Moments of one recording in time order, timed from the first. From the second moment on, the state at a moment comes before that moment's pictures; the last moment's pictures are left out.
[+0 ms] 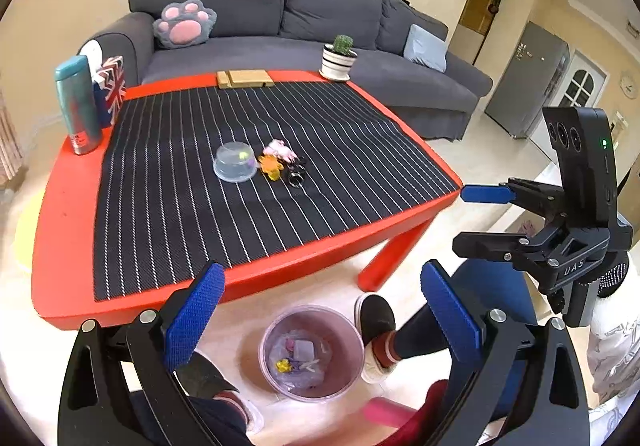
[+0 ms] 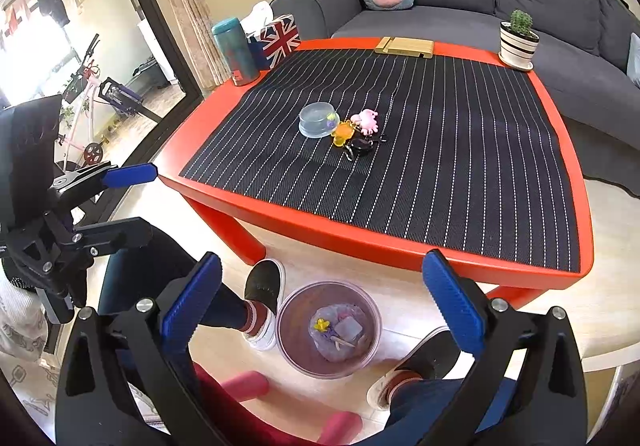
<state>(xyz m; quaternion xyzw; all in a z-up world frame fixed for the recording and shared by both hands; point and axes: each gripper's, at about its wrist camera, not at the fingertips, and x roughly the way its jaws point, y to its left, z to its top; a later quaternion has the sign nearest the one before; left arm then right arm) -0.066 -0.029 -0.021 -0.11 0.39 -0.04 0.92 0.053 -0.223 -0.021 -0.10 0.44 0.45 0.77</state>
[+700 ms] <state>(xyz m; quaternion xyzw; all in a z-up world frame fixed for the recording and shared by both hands) 0.025 0.027 -0.017 -0.08 0.40 0.01 0.91 0.097 -0.192 -0.021 -0.10 0.44 0.44 0.78</state>
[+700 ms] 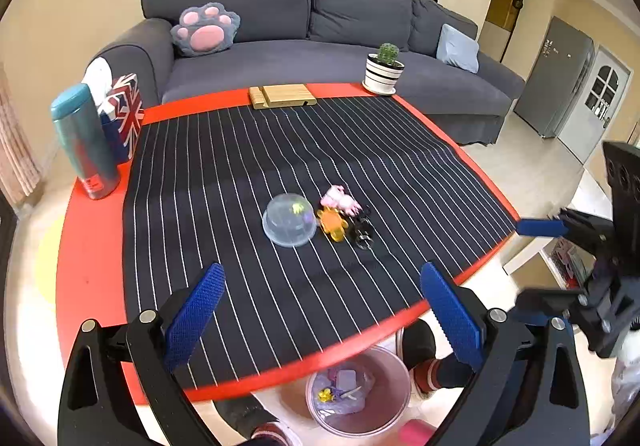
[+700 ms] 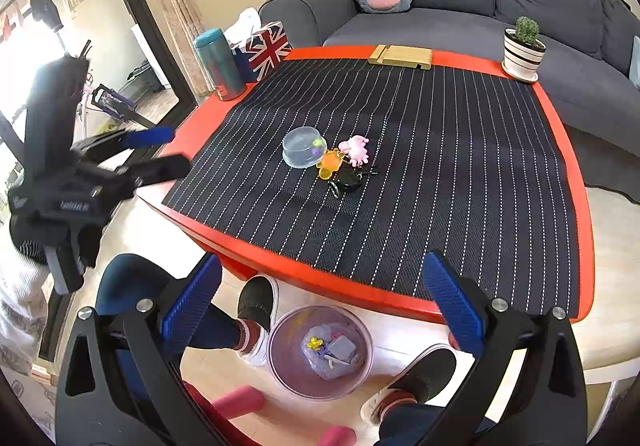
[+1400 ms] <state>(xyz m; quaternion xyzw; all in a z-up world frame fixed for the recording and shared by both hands) 0.132 0.054 -0.069 -0.07 0.50 0.00 0.86 0.123 -0.189 -0.044 -0.09 0.46 0.43 0.77</state>
